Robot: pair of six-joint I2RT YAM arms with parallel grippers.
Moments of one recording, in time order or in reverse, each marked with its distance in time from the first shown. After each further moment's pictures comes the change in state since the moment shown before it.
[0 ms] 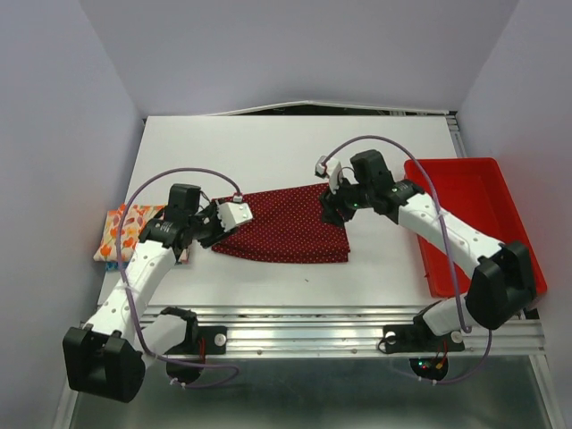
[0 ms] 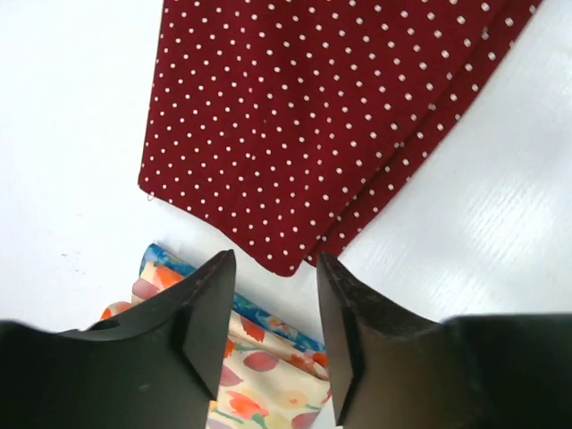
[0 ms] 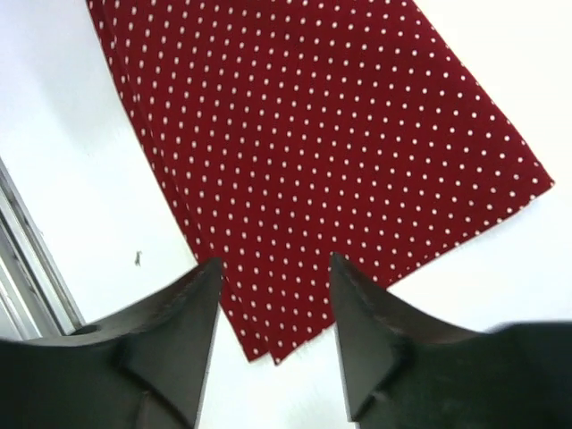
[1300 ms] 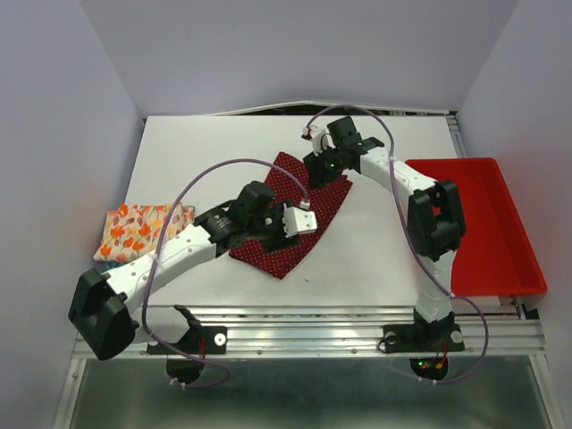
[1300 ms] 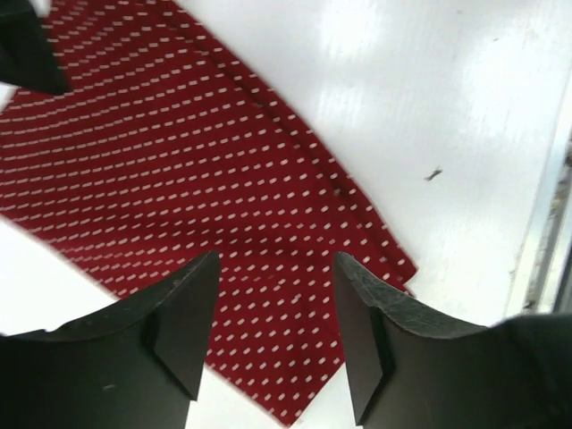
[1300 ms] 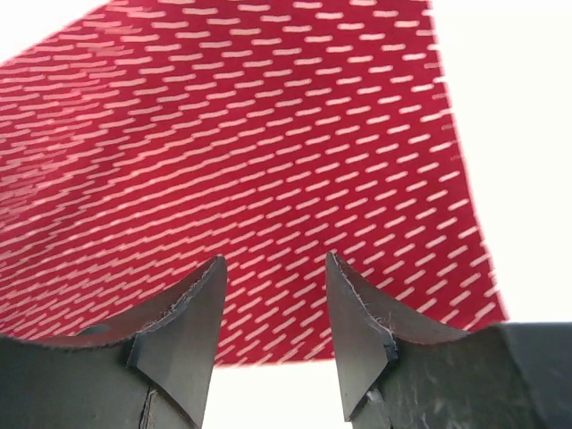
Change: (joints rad) left arm -0.564 0.298 0.198 0.193 -0.040 -0.333; right arm -0.100 0.678 0.629 -0.094 0.089 0.112
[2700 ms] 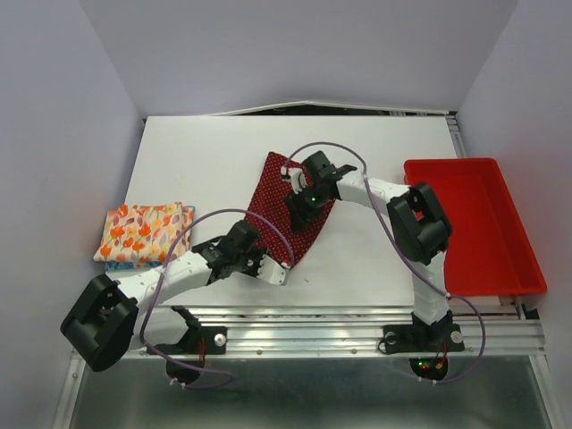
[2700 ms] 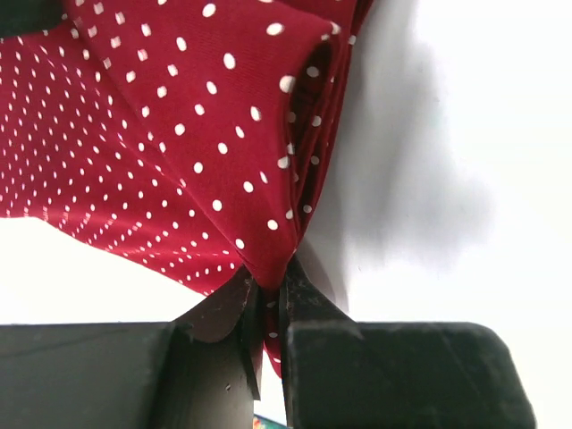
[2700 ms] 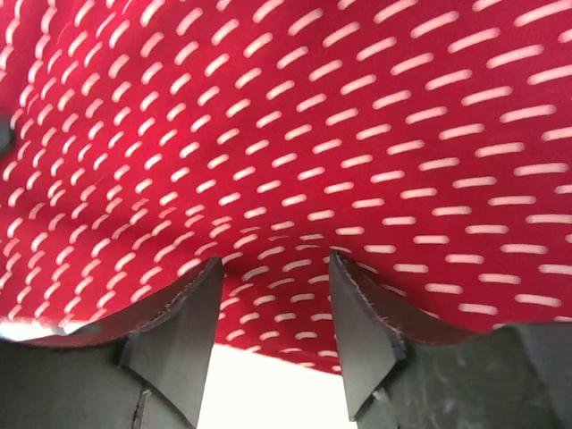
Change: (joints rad) left arm 0.056 -0.116 -0.478 0.181 -0.229 0.600; right arm 0.162 -0.026 -0.258 0.032 -0.168 0.123
